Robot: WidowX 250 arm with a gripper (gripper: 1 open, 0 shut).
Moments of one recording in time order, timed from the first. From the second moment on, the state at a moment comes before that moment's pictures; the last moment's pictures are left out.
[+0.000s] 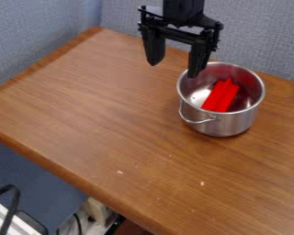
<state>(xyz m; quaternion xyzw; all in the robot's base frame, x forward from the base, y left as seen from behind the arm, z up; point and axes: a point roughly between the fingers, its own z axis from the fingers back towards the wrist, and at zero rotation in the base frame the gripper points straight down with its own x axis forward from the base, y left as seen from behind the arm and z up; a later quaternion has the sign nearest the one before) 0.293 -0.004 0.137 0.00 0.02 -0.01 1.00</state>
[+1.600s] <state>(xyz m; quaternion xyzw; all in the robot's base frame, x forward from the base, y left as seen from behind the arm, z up) 0.301 -0.001 0.128 -0.01 0.05 -0.01 1.00</state>
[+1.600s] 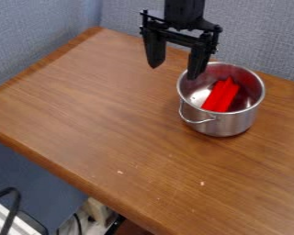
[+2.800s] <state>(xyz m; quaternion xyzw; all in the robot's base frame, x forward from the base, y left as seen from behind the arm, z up) 0.302 0.004 0.127 -0.01 0.05 -0.01 1.00</state>
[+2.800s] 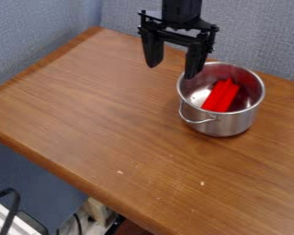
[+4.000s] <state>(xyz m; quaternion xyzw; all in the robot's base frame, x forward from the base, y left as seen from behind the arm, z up) 0.302 0.004 0.127 -0.01 0.06 -0.02 1.00</state>
